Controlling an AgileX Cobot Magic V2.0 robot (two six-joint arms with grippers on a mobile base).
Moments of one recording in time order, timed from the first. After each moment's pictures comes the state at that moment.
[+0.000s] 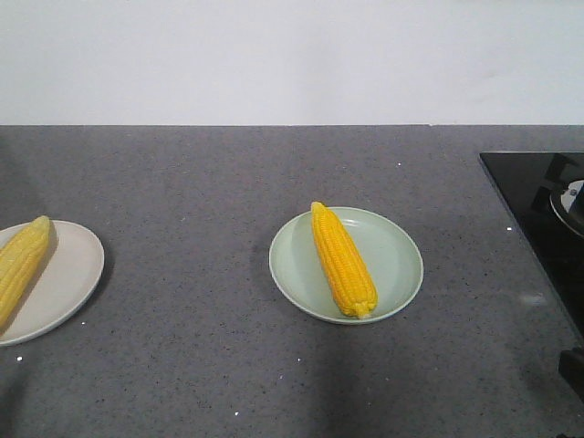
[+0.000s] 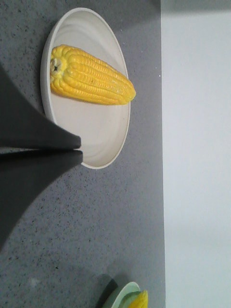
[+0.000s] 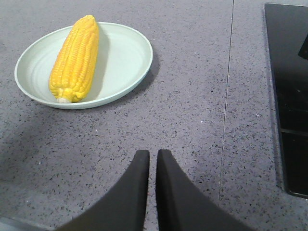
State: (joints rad) left arm -0.12 -0.01 0.03 0.07 0.17 -0.17; right arm 0.35 0.40 -0.36 -0.17 0.53 0.24
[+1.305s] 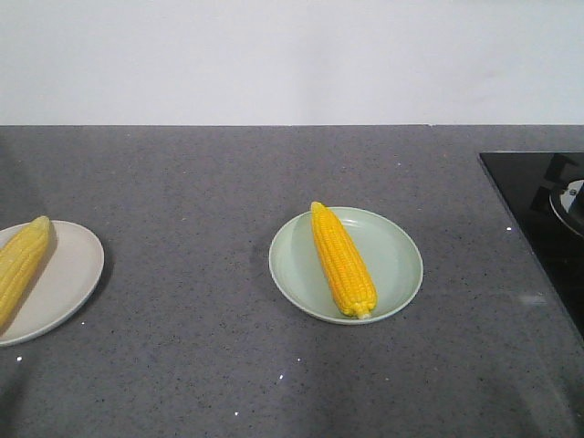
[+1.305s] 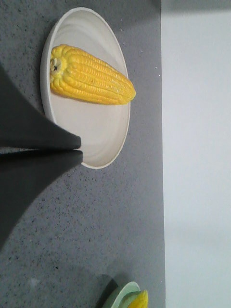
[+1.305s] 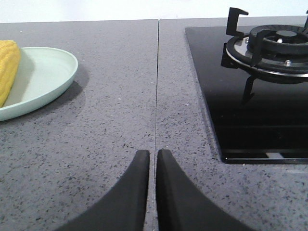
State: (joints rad) left arm -0.12 -0.01 0.03 0.07 0.17 -0.17; right arm 0.06 0.06 0.03 -0.20 0.24 0.21
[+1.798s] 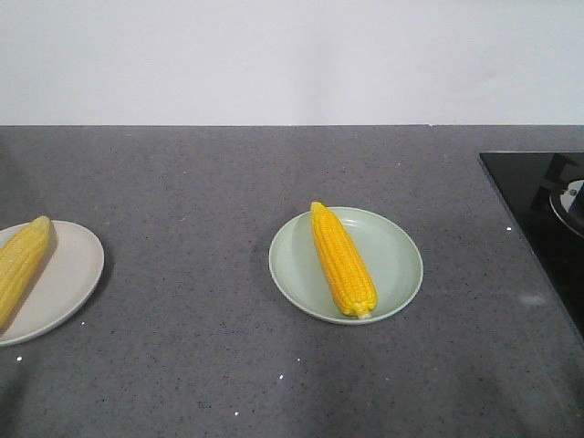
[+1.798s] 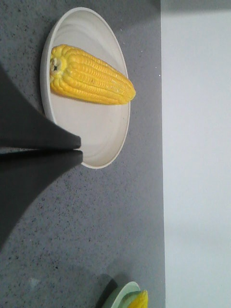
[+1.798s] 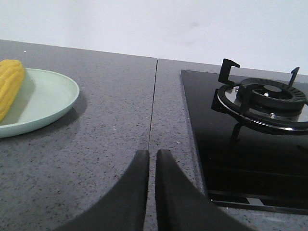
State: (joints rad) left arm -0.12 -0.01 0.03 0.07 0.17 -0.17; right arm 0.02 0.00 0.03 -0.13 0.18 0.02
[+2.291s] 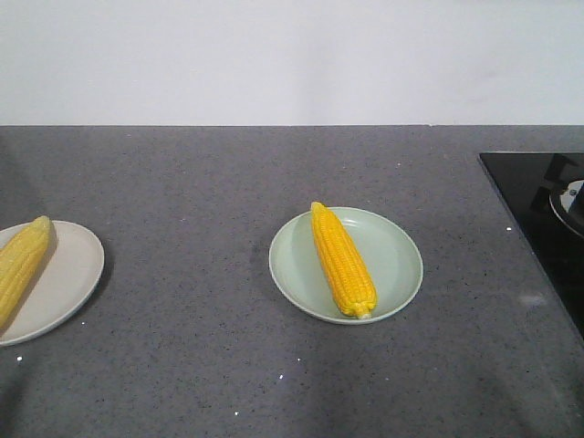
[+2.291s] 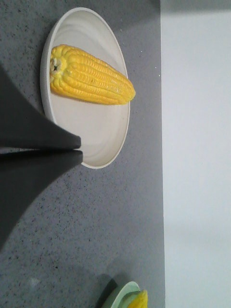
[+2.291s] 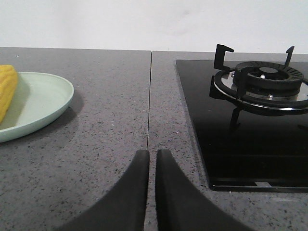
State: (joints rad) left arm -0.12 -0.01 0.03 0.07 0.17 -0.17; right arm -0.02 -0.01 0.03 0.01 0.21 -0.04
